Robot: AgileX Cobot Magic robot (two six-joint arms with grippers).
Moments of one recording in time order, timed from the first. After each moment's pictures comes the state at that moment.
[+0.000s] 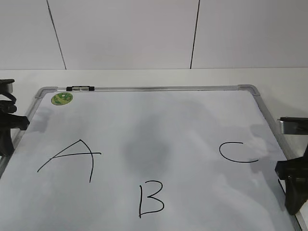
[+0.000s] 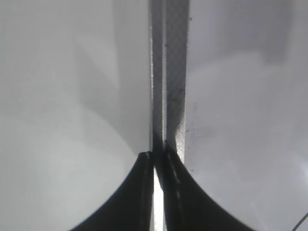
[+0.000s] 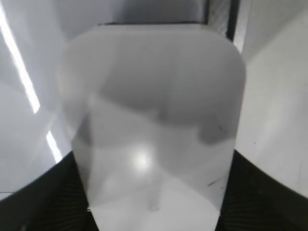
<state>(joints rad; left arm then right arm) -0.04 1.87 -1.11 -0.08 0.83 -0.01 0.14 1.61 -0.88 0.07 1.15 0.11</state>
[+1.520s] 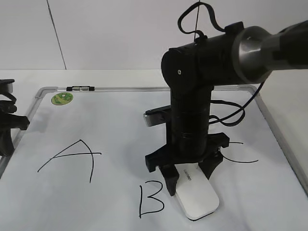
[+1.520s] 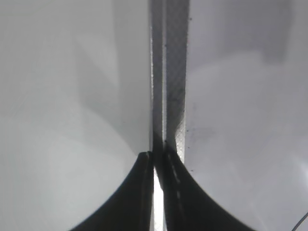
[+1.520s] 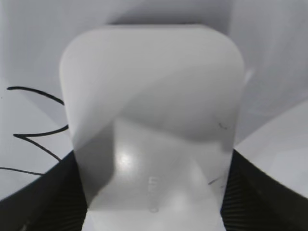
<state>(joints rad) -0.04 1.87 -1.11 -0.08 0.83 -0.01 0.66 2.04 -1.43 0.08 1.21 0.25</state>
